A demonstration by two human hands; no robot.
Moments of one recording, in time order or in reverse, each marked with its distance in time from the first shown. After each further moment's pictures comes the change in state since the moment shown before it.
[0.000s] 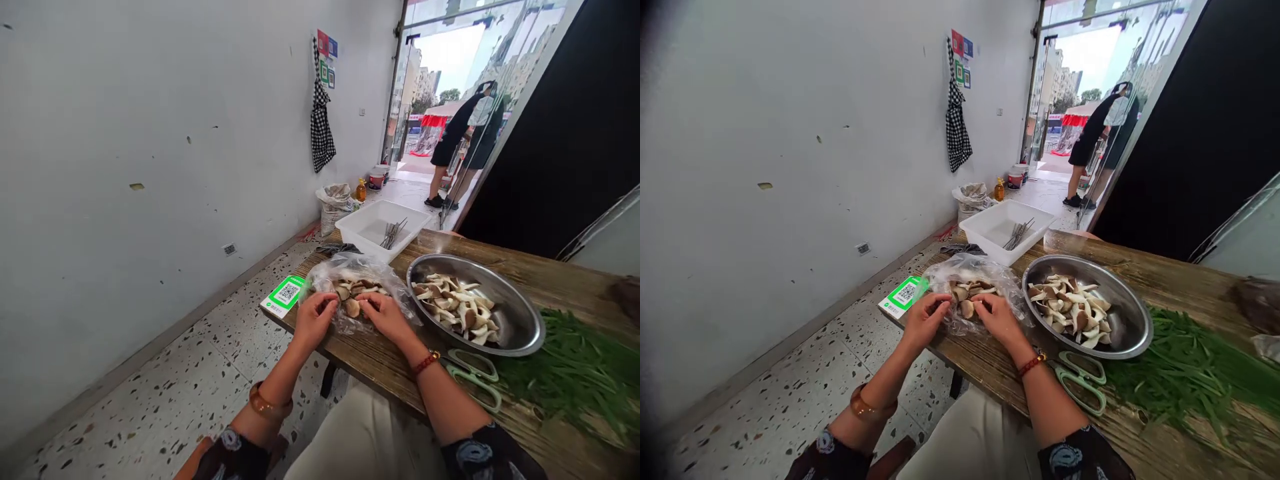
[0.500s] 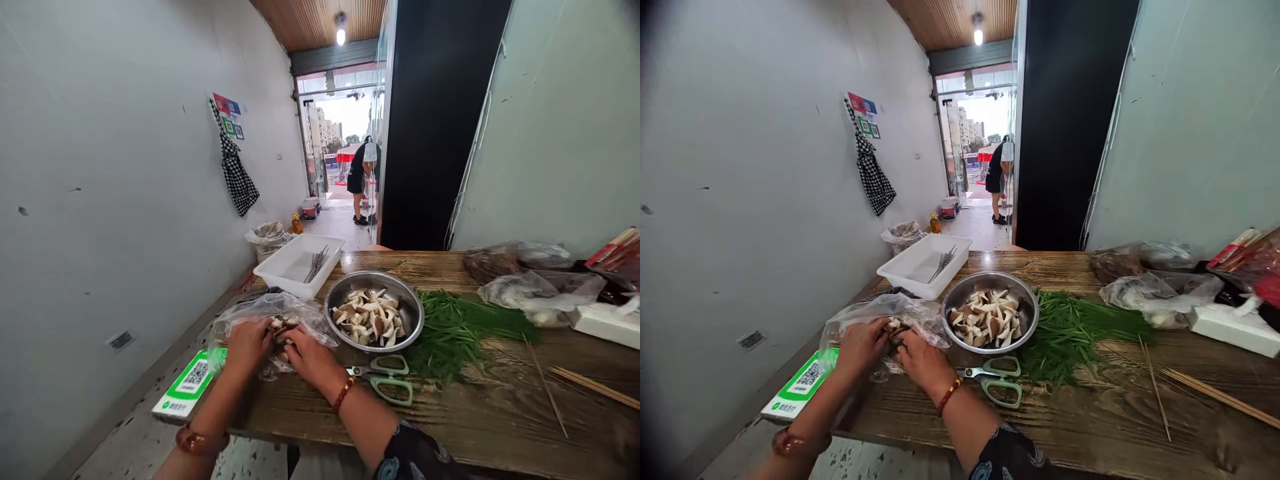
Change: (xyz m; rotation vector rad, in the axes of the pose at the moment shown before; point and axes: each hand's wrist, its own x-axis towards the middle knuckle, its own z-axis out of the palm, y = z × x) left_hand 0.093 0.019 0.016 0.889 -0.203 0.362; right_hand -0.001 -0.028 -0.012 -0.200 0.139 -0.059
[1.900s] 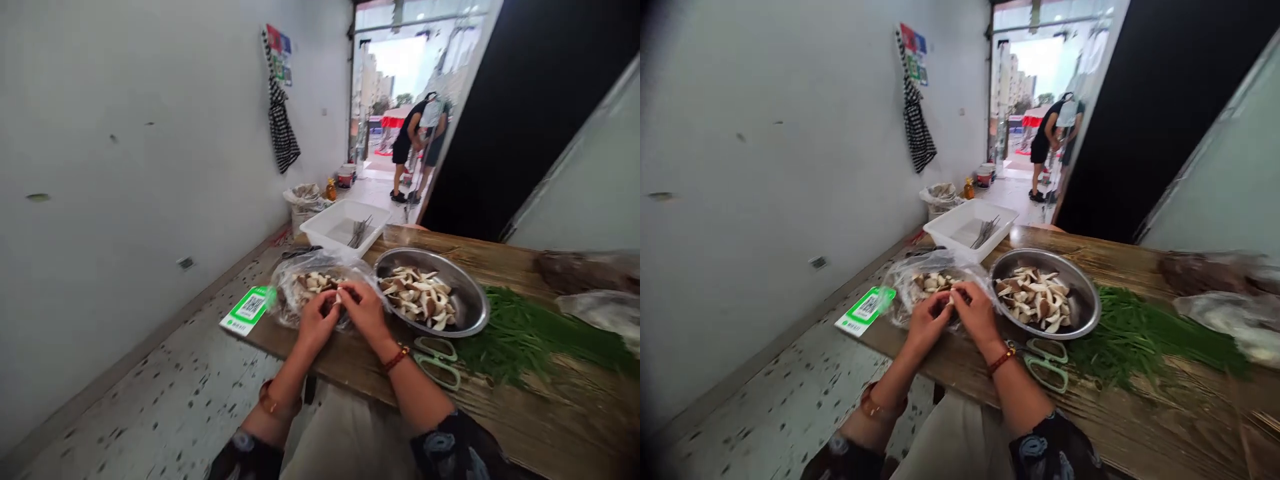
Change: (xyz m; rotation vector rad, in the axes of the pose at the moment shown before) left_hand -0.052 0.068 0.020 -1.163 0.175 -0.281; right_hand 0.004 0.006 -0.004 0.243 0.299 0.090
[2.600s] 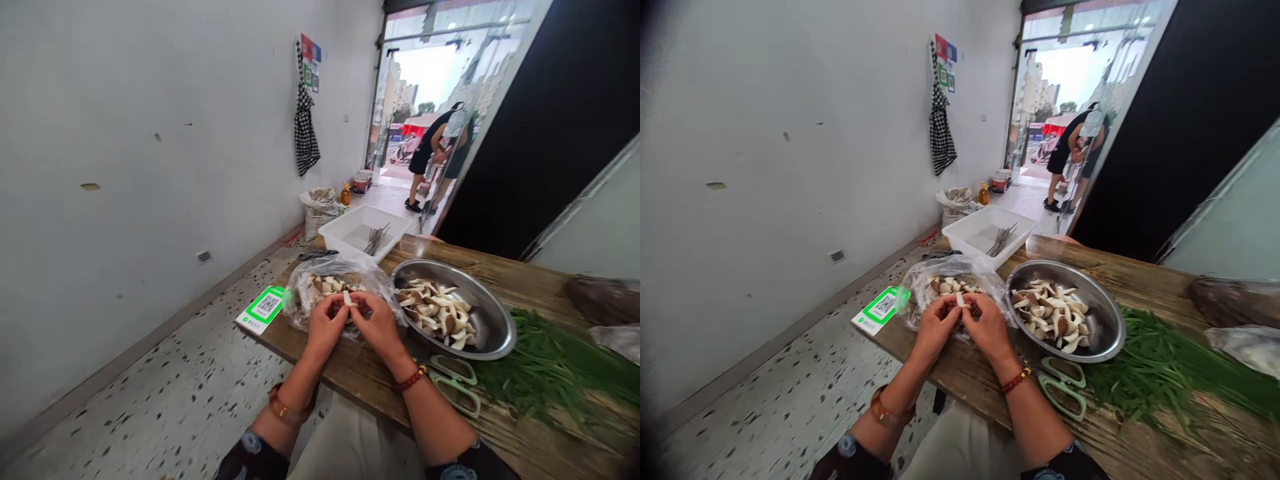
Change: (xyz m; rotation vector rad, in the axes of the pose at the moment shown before) left_hand -0.004 -0.002 -0.002 -0.228 0.115 -0.113; right_hand -0.007 -0.002 0.002 -0.108 -0.133 -0.103
